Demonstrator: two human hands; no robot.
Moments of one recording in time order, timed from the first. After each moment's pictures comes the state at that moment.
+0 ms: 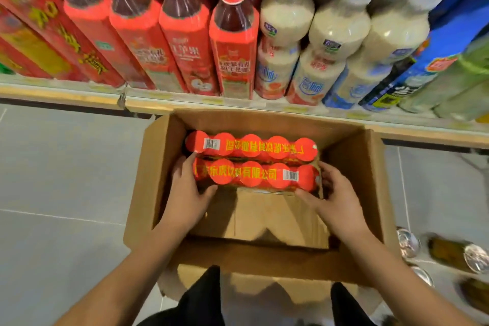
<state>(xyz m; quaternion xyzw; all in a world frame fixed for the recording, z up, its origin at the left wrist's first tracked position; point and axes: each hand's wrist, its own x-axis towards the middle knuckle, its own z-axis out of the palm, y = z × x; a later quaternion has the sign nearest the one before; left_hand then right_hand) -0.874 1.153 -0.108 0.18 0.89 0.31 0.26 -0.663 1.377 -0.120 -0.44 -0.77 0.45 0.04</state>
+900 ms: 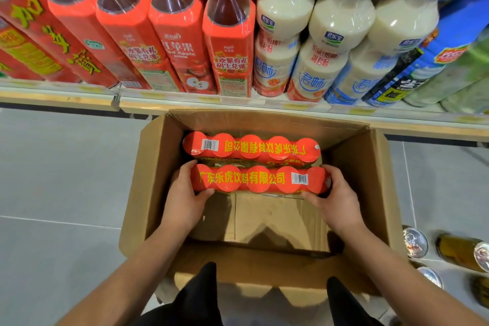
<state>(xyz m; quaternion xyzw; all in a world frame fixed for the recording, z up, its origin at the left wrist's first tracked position) -0.881 1.152 -0.139 0.13 0.91 0.30 0.27 -0.669 1.378 -0.138 -0.48 -0.76 0.43 0.01</state>
